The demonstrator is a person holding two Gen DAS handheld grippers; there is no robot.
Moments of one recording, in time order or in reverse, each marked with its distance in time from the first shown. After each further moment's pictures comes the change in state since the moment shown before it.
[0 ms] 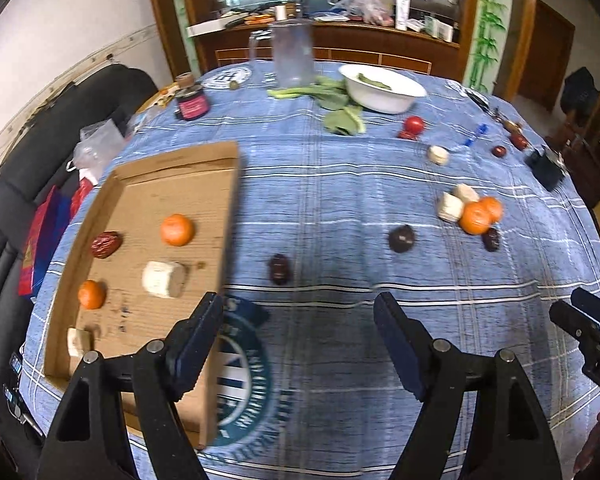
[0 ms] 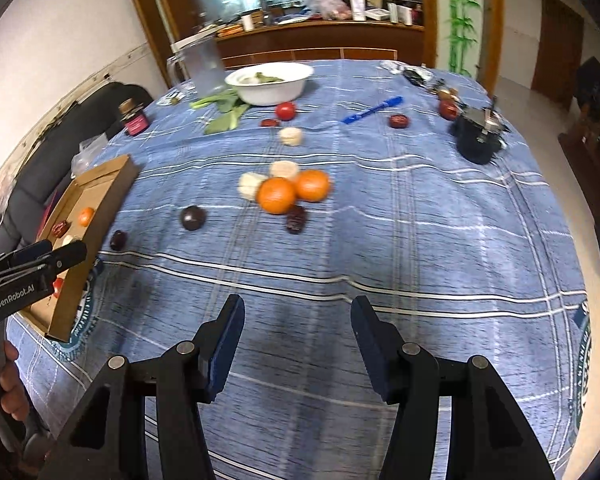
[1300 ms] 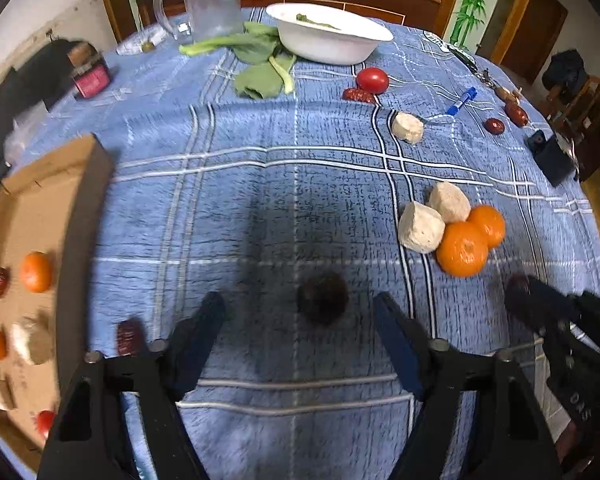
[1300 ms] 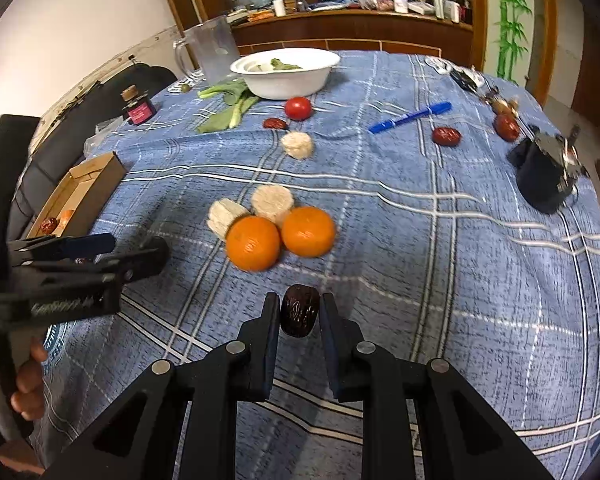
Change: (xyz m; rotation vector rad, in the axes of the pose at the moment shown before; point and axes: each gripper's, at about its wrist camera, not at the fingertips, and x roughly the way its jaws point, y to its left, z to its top) left arm 0.109 -0.065 0.051 0.001 0.188 -0.151; right arm 0.078 -0.024 0.049 -0.105 0.036 0.112
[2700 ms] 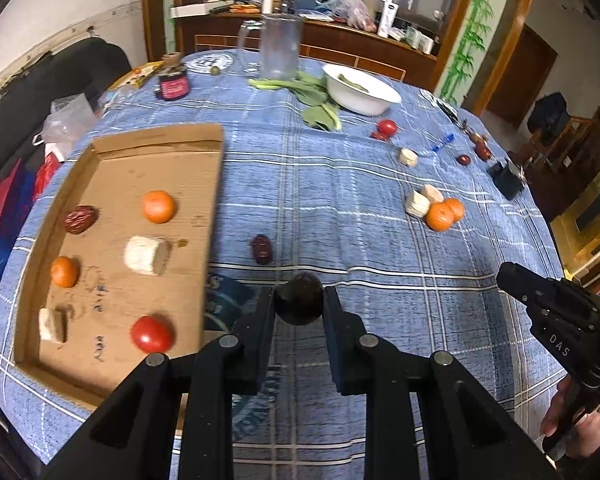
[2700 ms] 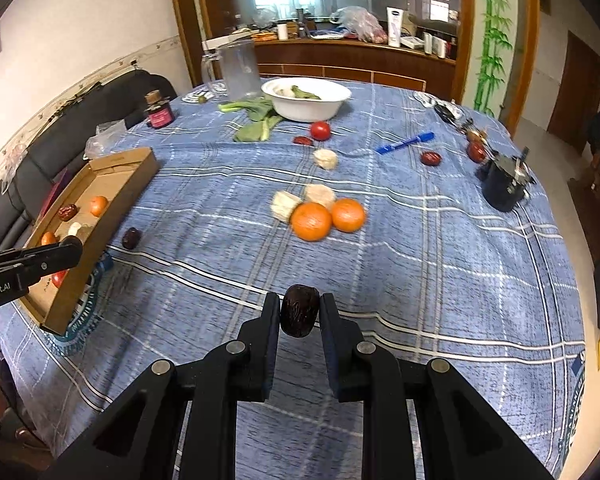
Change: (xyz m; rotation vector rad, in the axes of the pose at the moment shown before) left arm -0.123 0.087 -0.086 -0.060 -0.176 -0.046; right arm -0.063 0.076 -0.032 -0.049 -0.085 -0.110
